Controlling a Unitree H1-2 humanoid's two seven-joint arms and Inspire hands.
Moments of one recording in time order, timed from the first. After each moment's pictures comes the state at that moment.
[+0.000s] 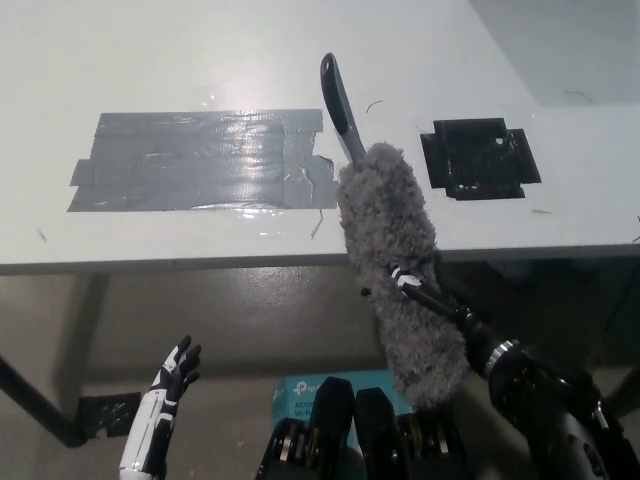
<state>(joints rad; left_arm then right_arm) -0.01 0.12 -0.02 0.33 0.07 -0.43 -0.04 -0.41 -0.08 0.12 0.26 0.74 0.46 0.13</state>
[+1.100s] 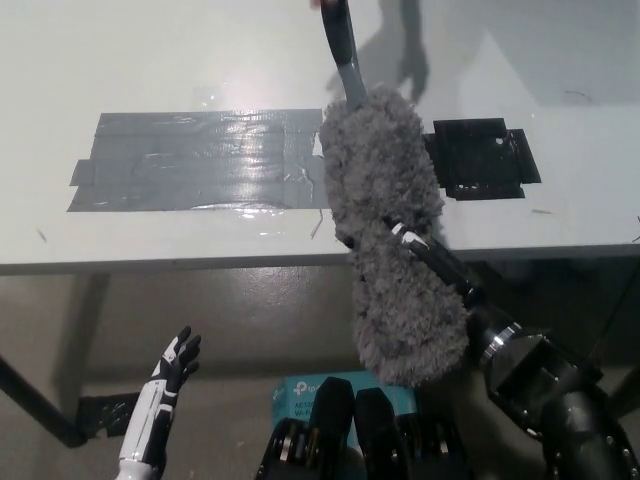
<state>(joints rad) -0.03 0.12 -0.02 0.33 0.07 -0.43 -0.04 -0.42 -0.09 0.17 0.01 1.27 0.47 -0.05</state>
